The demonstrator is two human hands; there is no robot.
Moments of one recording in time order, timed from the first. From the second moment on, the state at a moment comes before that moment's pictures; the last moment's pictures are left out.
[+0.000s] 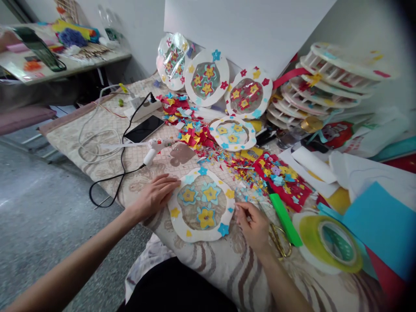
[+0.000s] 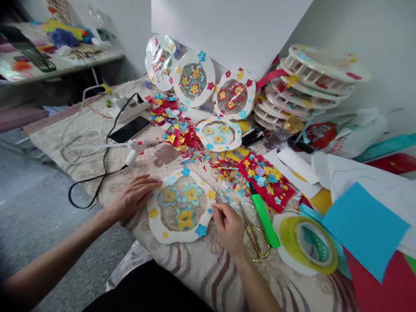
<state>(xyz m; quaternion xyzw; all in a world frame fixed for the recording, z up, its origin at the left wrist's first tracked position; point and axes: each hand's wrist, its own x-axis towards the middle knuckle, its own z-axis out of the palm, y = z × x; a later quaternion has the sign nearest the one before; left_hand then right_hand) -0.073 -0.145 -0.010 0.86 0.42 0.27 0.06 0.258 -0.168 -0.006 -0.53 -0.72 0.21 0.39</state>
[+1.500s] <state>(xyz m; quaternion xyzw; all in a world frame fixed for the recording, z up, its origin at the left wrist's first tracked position) -0.083 -0.126 0.013 0.66 0.61 0.26 0.35 0.263 -0.163 0.008 -0.60 -0.65 0.35 0.31</state>
